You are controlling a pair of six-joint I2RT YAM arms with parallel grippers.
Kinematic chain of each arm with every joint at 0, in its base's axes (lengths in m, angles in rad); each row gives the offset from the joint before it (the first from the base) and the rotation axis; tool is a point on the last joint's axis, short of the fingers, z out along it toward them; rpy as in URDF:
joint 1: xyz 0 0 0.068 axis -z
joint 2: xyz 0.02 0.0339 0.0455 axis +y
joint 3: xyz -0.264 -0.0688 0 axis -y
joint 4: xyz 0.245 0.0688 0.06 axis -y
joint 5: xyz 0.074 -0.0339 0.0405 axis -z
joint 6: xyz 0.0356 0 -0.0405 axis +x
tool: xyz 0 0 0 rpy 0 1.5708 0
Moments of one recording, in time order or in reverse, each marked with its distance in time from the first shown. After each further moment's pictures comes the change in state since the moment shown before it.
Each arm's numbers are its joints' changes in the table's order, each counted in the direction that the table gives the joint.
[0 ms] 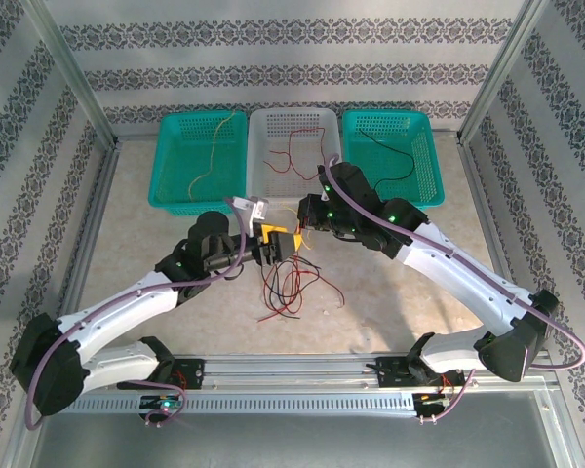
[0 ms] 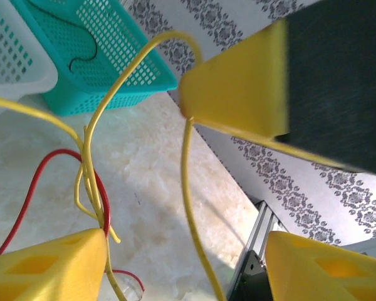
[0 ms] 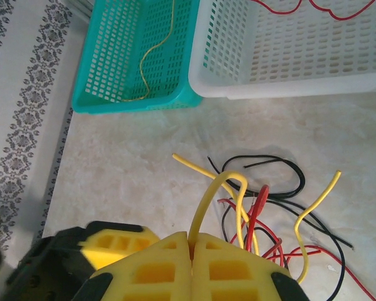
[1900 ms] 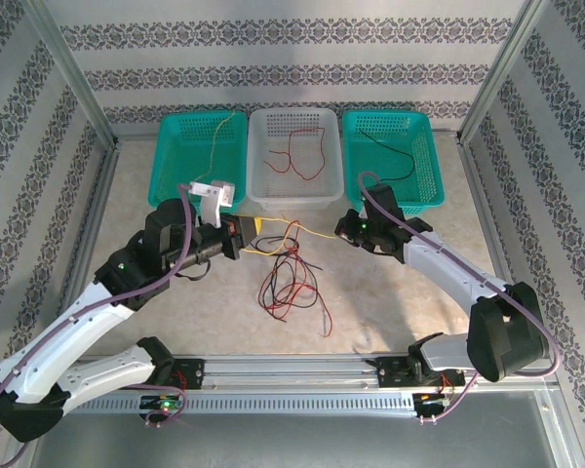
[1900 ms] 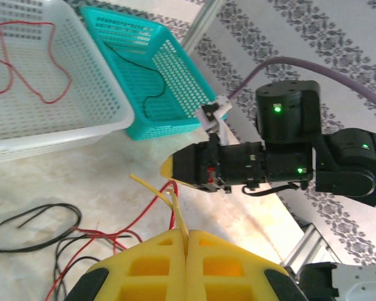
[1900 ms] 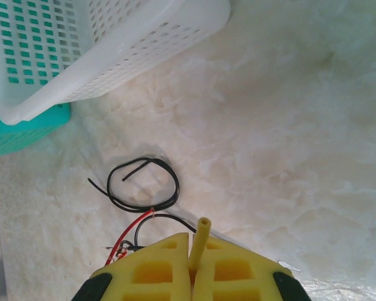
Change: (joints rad) left arm 0.011 -0.237 0.365 -0.702 -0.288 0.098; right arm 0.392 0.012 -0.486 0.323 -0.256 0.050
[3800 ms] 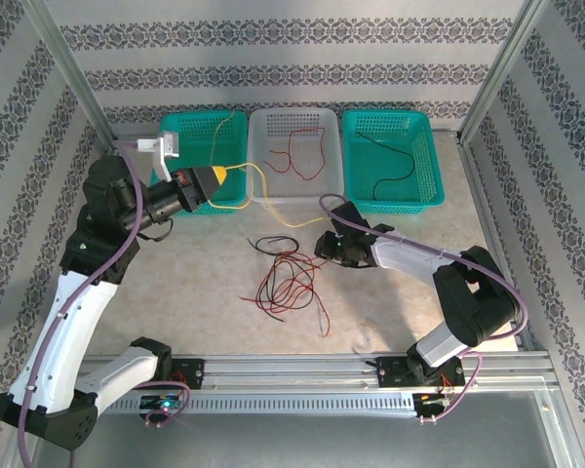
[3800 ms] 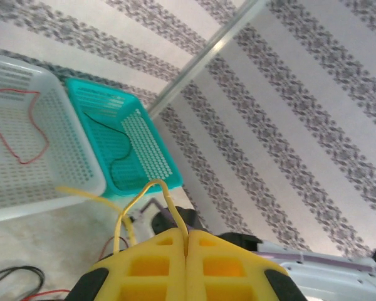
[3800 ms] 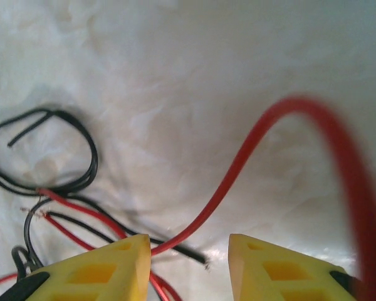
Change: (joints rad) left arm -0.446 0.062 0.208 0.040 0.433 -0.117; right arm -0.160 0.219 -0.027 0.053 0.135 -0.011
